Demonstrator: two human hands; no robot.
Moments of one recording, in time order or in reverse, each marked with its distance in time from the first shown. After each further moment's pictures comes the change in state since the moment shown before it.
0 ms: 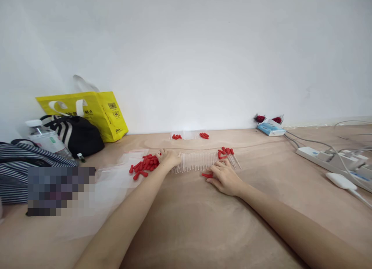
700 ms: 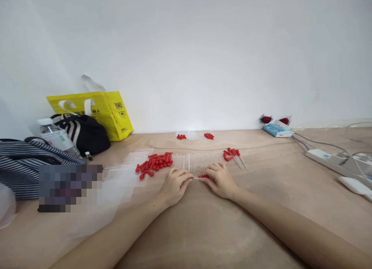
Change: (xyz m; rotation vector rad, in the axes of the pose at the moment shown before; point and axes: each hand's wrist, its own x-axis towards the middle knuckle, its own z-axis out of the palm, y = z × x) left_hand -0.093 -0.028 0.012 -0.376 0.172 0.723; right_hand 0.020 -0.028 0.018 0.188 0.047 0.089
